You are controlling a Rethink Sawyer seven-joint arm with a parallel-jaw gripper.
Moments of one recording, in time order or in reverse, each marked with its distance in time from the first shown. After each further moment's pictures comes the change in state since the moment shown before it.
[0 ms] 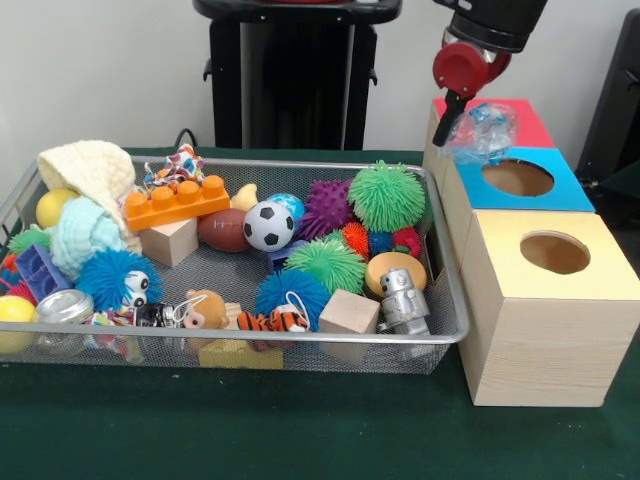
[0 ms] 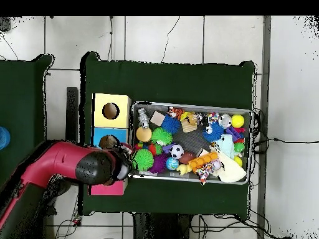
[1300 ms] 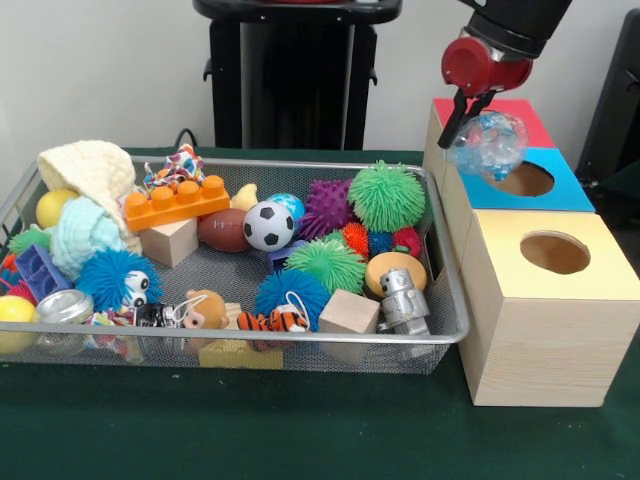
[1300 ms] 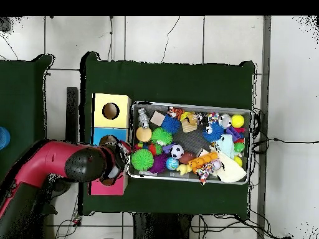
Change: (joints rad) arm 0.012 0.069 -0.068 -0.043 0.000 0.000 0.320
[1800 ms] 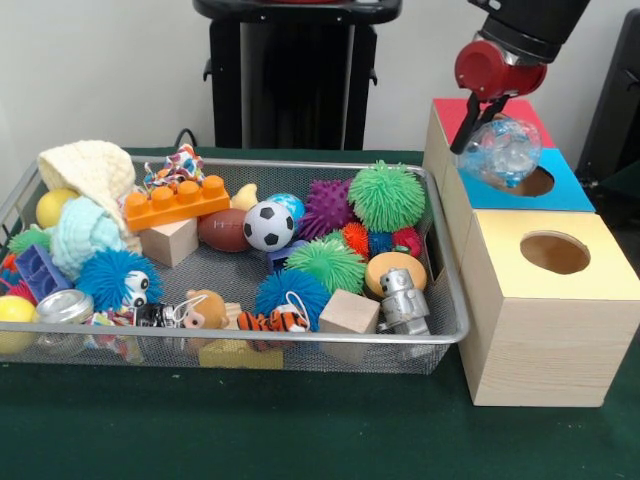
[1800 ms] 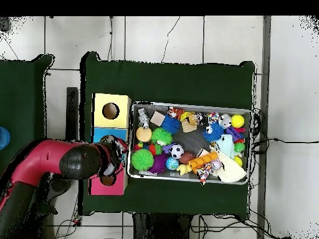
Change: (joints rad) arm 0.003 0.017 -0.020 -0.034 0.000 0.000 0.053
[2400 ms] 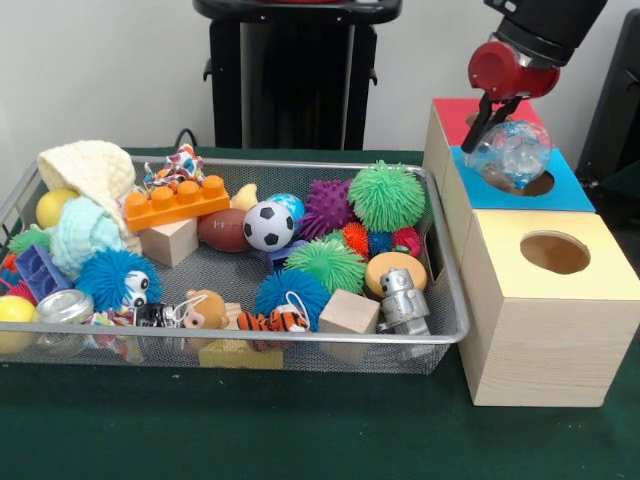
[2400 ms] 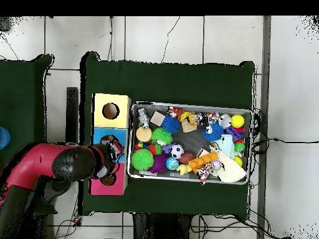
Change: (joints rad) arm 0.030 0.026 -0.017 -0.007 0.000 -0.021 0.084
